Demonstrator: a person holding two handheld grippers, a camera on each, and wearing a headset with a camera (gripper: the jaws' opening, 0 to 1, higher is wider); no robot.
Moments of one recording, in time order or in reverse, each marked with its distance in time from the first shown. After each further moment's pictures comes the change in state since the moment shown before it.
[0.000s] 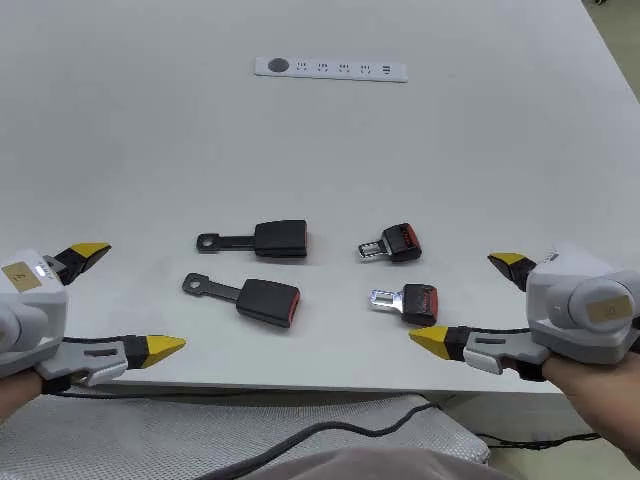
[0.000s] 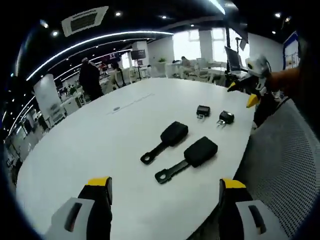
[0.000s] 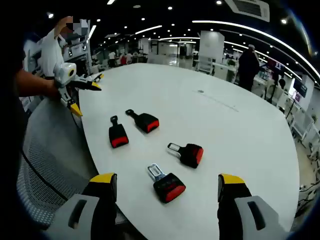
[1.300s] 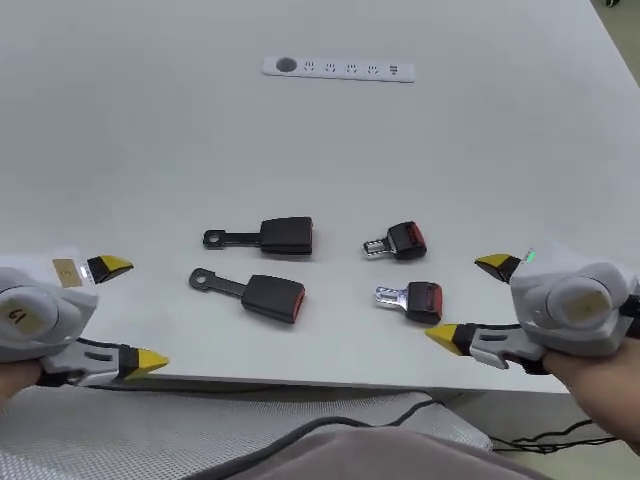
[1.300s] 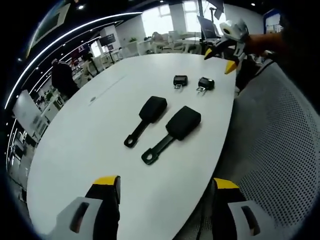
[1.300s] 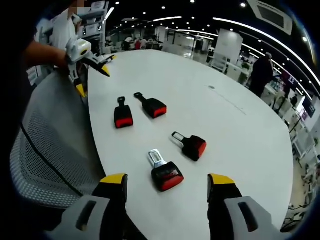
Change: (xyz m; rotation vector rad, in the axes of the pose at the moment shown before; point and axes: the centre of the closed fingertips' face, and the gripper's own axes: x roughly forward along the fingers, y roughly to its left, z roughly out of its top) left arm 0.003 -0.019 -0.013 0.119 0.155 -0.132; right arm 0.001 -0.002 -0.014 -0.087 0.045 0.033
